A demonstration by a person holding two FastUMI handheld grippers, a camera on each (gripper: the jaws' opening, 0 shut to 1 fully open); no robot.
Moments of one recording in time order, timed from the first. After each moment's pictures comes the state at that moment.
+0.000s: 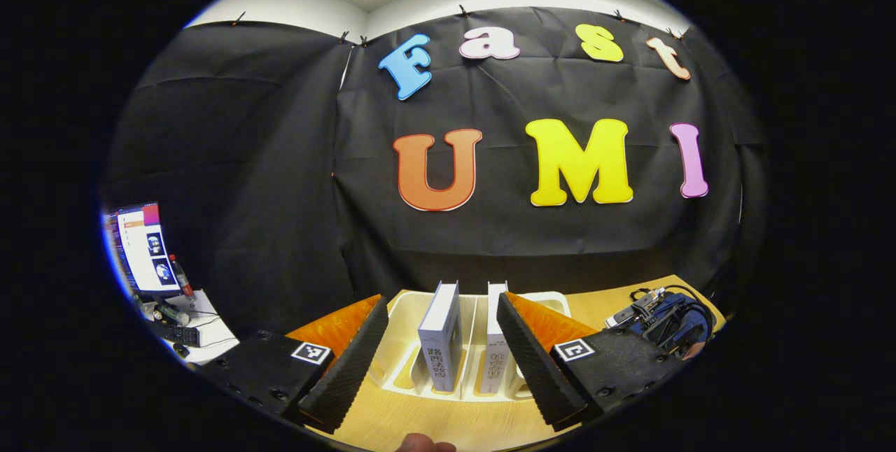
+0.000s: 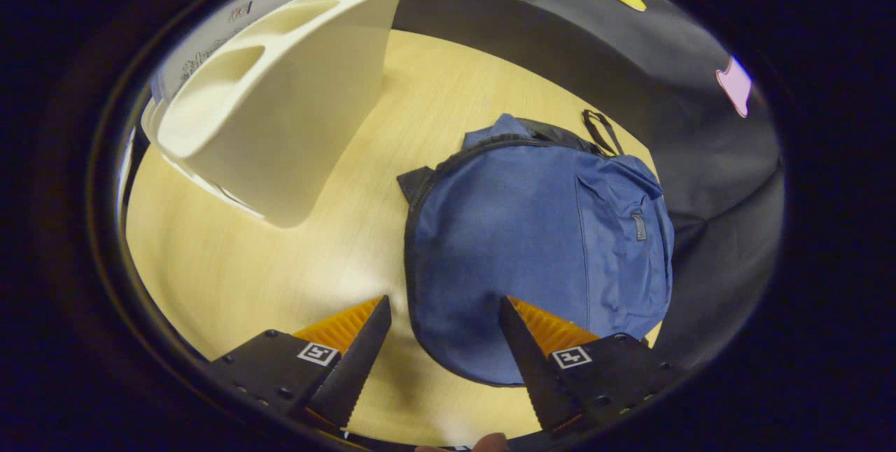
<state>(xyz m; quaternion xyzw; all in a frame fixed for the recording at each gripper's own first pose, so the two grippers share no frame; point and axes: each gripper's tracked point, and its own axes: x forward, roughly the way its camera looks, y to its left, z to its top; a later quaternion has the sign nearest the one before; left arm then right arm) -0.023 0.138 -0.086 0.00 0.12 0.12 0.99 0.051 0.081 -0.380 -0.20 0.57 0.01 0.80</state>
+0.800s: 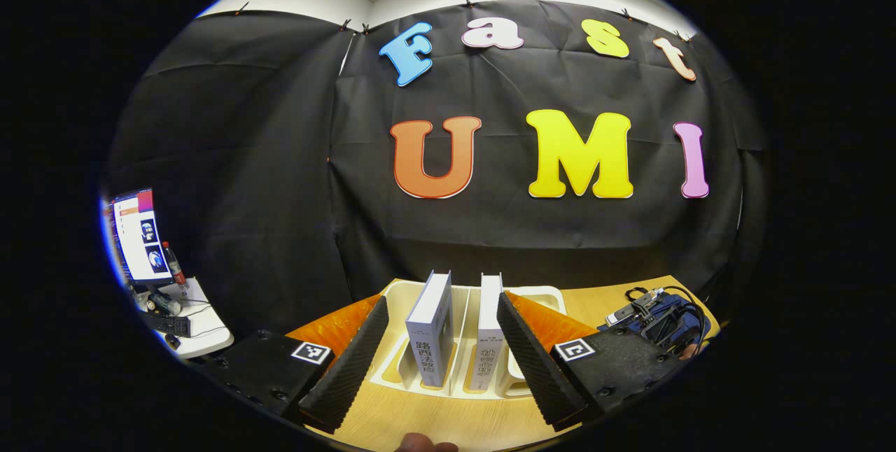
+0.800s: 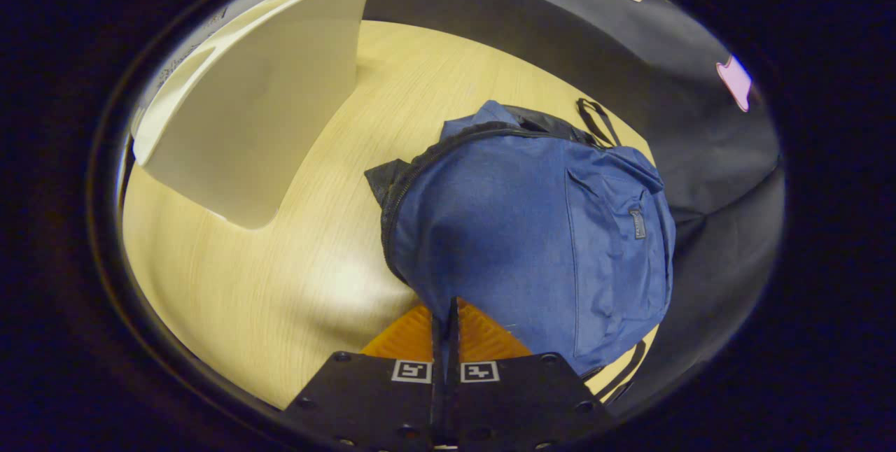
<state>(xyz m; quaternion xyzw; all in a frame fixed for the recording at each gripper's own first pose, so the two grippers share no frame) -0.010 0.124 -0.103 -0.02 0.14 0.11 0.98 0.061 0.063 -0.383 -0.17 0.58 0.02 0.80</state>
